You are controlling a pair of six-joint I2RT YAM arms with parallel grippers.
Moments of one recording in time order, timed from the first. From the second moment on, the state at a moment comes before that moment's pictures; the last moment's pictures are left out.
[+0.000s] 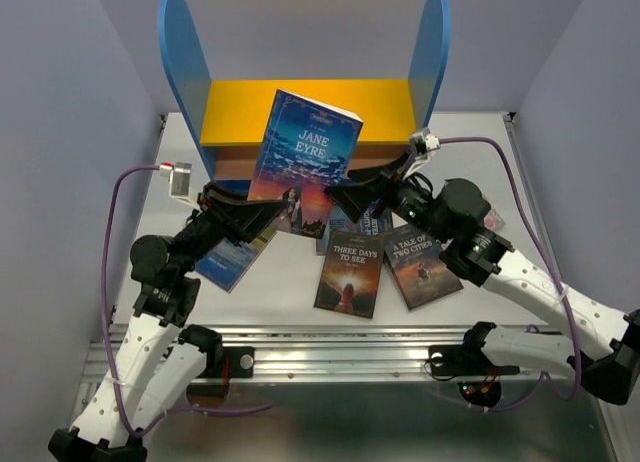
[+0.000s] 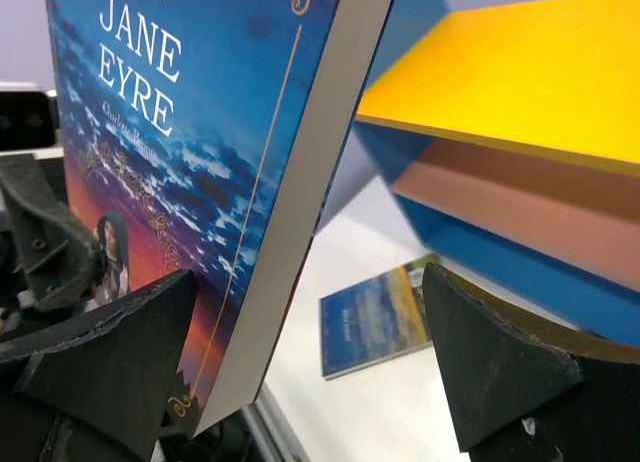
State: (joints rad) left arm -0.35 0.58 0.67 0.40 0.57 -0.97; right arm 0.86 1.03 1.00 0.20 -0.01 0.52
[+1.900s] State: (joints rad) left arm -0.38 0.69 0.78 0.25 0.65 -0.77; right arm 0.76 1.24 1.10 0.20 -0.77 0.58
